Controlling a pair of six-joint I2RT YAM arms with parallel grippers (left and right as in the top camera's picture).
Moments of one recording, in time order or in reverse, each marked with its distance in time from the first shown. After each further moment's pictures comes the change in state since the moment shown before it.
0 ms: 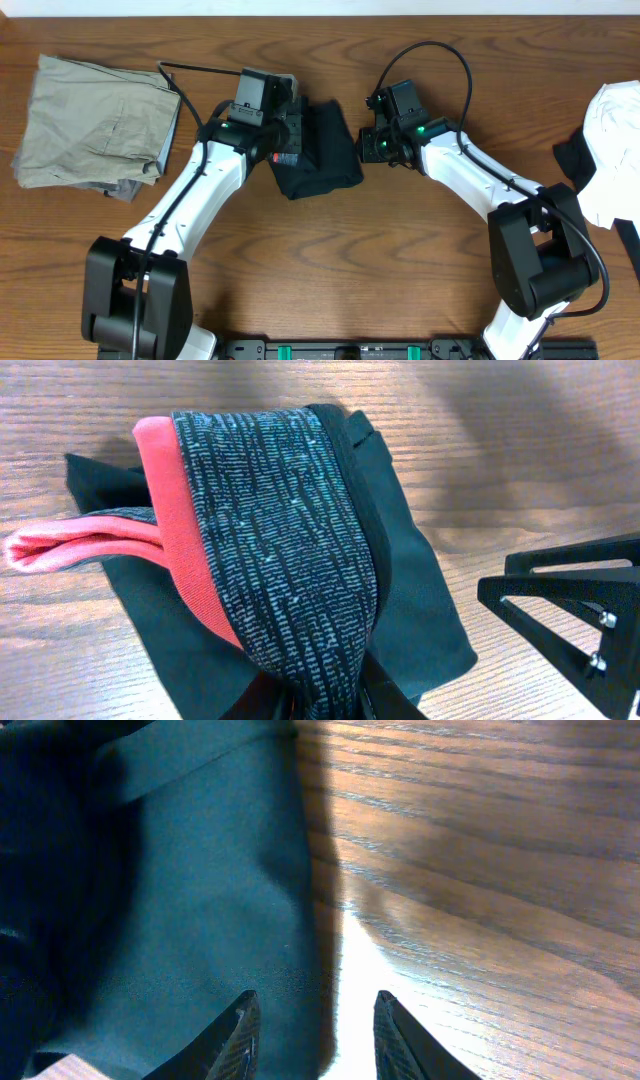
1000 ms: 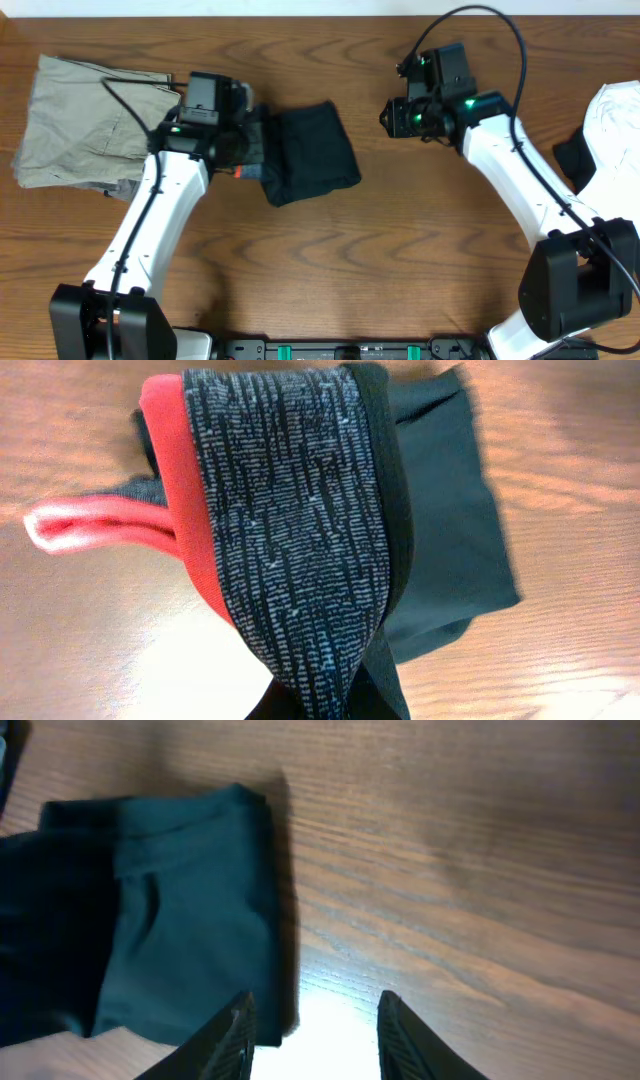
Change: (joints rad) left arm 0.132 -0.137 -0.001 -0.239 0.001 0.019; right arm -0.111 -0.135 0.109 -0.166 -0.053 -0.117
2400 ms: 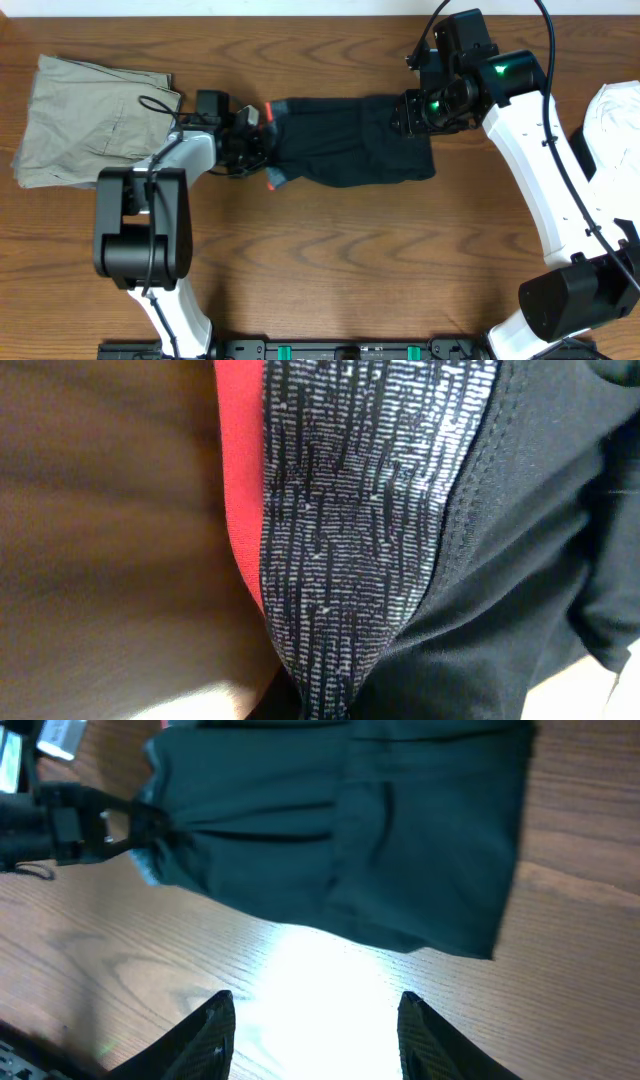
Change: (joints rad) left arm 0.156 0.435 -0.061 0.277 0.362 -0.114; right arm -0.013 -0.001 0.402 -0.628 -0.013 -0.049
